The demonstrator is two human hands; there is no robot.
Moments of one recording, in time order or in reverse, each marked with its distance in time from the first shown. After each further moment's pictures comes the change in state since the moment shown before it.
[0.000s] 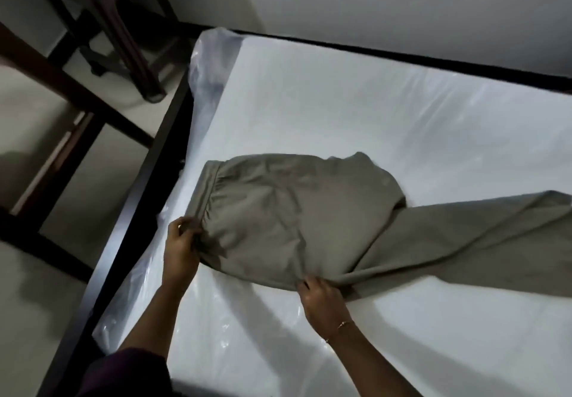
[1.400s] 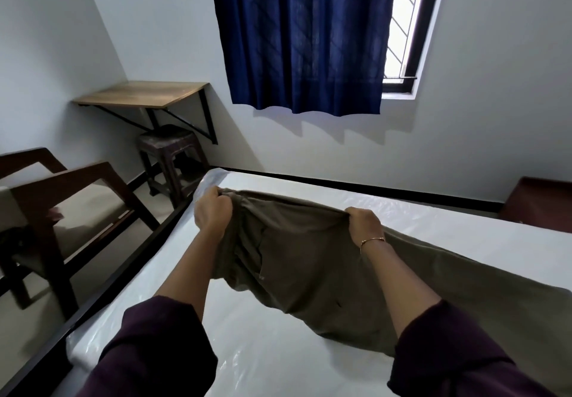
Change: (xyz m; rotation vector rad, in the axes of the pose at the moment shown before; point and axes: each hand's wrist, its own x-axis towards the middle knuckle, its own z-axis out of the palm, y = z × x) left_hand -0.208 0.484 0.017 -0.140 0.478 -0.166; right_hand -0.122 0.332 -0.339 0.269 0.354 0.222
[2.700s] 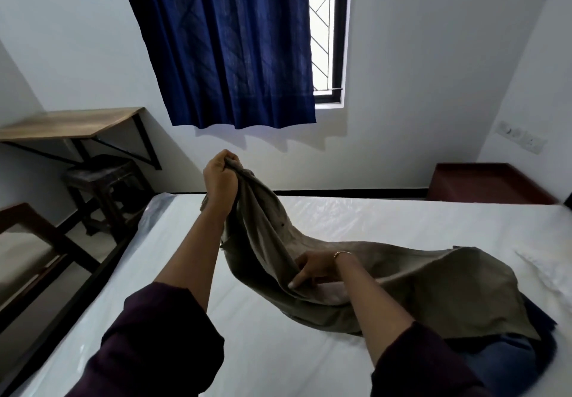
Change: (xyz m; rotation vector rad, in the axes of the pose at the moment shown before) left_hand -0.069 0.113 0.045 -0.729 -0.362 0.447; right_hand -0.084 0.007 -0.043 0.400 -0.885 0.198
